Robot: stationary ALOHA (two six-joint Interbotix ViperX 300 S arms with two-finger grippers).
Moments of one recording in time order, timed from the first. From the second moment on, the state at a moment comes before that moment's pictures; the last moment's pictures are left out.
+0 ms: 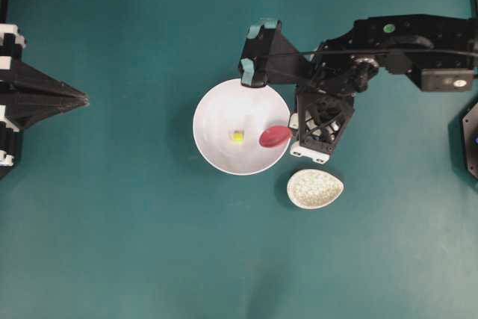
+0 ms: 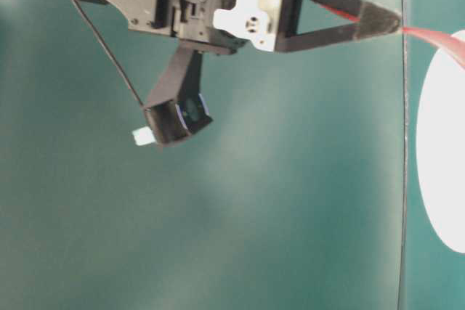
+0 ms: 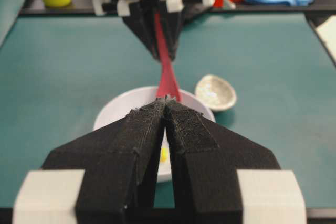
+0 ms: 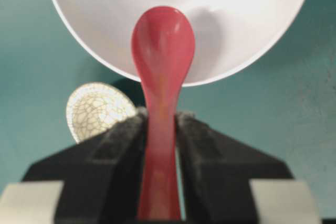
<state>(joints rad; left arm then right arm) 0.00 -1.02 1.17 0.02 -0.10 0.02 -0.12 0.01 0.33 0.23 1.02 0.06</state>
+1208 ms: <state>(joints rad) 0.00 -1.02 1.17 0.02 -0.10 0.06 -0.12 0.13 0.30 0.24 0.87 0.00</state>
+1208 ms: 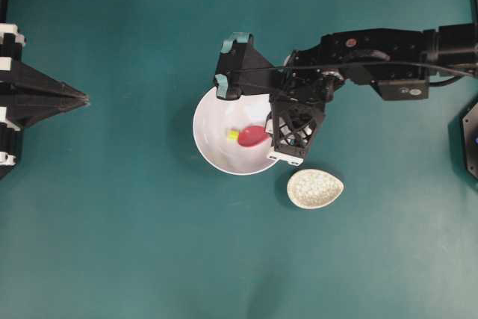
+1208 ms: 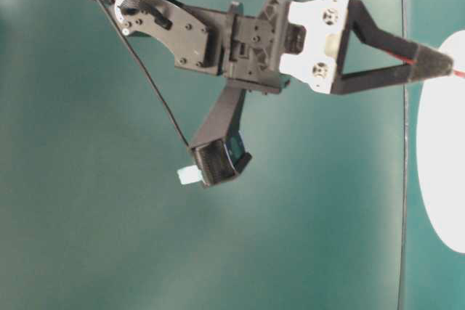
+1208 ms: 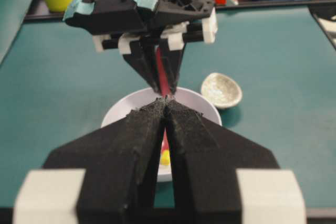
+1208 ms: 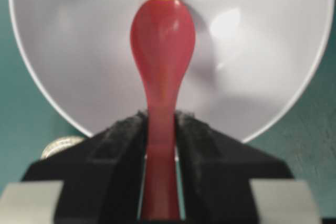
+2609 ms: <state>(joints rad) 0.00 -1.02 1.17 0.02 -0.11 0.06 -0.12 0.15 0.30 0.23 0.55 -0.01</state>
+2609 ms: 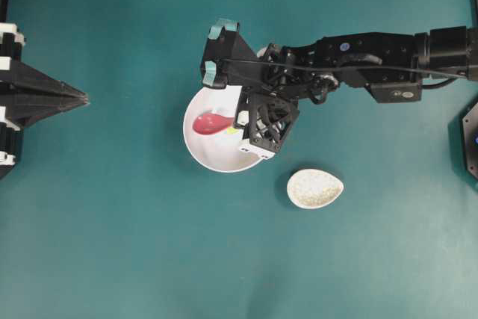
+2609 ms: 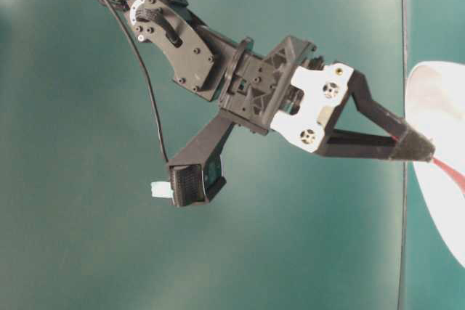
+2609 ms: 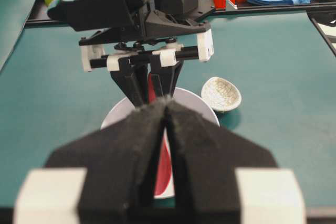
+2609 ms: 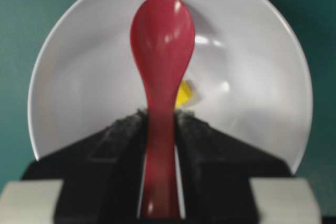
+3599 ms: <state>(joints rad) 0.00 -1.02 1.17 0.02 -0.11 0.06 -0.12 0.03 0.33 0.22 0.55 -0.01</state>
